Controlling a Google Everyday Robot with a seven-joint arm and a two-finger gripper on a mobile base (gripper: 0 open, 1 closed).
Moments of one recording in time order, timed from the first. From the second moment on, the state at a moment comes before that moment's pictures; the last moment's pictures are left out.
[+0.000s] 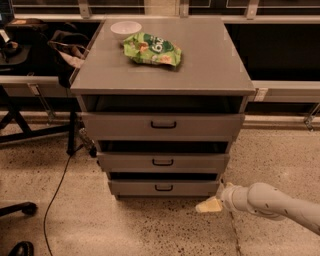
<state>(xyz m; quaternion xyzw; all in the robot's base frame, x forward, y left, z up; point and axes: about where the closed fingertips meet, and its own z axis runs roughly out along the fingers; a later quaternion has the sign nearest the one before) 0.552 -0.227 0.408 -0.28 0.90 0.14 0.31</state>
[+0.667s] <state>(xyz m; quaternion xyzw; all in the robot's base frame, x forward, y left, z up) 0.576 -0.222 0.371 -0.28 0.89 0.17 0.32</state>
